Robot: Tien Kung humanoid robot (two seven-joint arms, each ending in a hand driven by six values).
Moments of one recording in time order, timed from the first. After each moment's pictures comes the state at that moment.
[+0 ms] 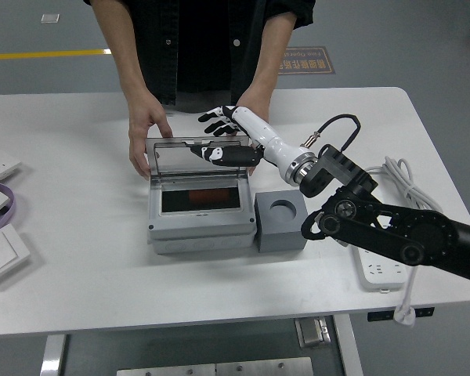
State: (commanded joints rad) left arm -0.07 0.27 -0.05 -0.30 0.23 0.12 0.12; right arm 0.83 -0.37 0.38 1.49 -1.15 -0.41 -0.20
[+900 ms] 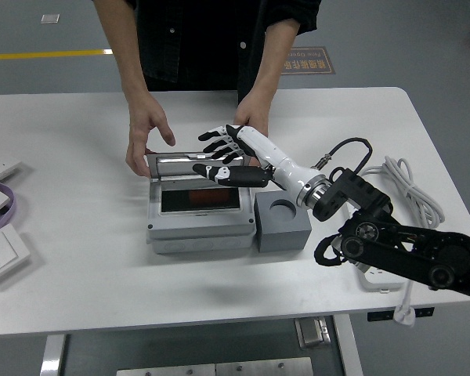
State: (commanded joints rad) left arm -0.07 0.27 -0.05 -0.30 0.23 0.13 0.12; right arm 0.75 -0.42 0.39 1.59 -1.05 -0.42 -0.13
